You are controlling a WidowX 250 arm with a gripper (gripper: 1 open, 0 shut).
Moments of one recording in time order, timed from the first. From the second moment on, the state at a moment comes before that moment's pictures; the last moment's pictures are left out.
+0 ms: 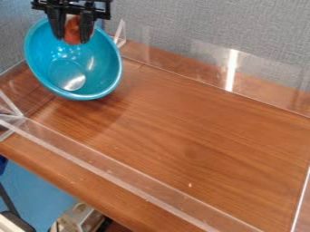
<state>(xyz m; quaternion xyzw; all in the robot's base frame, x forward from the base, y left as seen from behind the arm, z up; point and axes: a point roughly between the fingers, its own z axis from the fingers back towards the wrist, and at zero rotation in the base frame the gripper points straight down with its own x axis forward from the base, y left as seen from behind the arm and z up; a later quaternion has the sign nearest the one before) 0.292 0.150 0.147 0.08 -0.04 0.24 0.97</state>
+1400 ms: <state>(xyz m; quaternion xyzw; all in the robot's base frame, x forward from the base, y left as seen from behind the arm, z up) 0.288 0.141 0.151 0.08 -0.04 0.24 0.97</state>
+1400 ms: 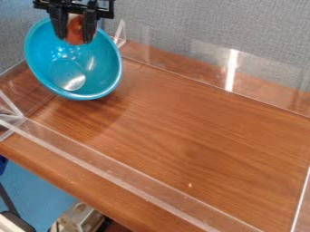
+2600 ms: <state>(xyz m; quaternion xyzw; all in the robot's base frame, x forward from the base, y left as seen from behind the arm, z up) 0.270 0.088 0.172 0.06 -0.07 0.23 0.97</state>
